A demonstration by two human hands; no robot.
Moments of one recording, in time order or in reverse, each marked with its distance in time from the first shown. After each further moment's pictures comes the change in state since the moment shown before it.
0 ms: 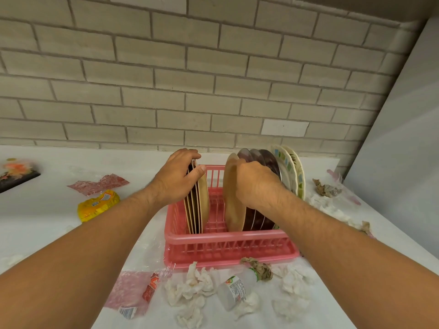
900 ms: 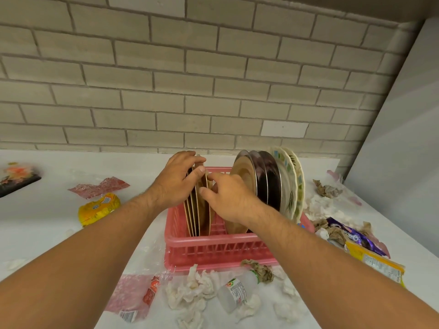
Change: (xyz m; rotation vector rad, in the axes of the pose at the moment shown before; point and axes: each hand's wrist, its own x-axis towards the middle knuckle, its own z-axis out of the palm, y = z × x) left_hand 0.001 -0.004 0.004 -0.041 -0.008 0.020; right_hand -0.009 -0.027 0.029 0.487 0.021 -0.228
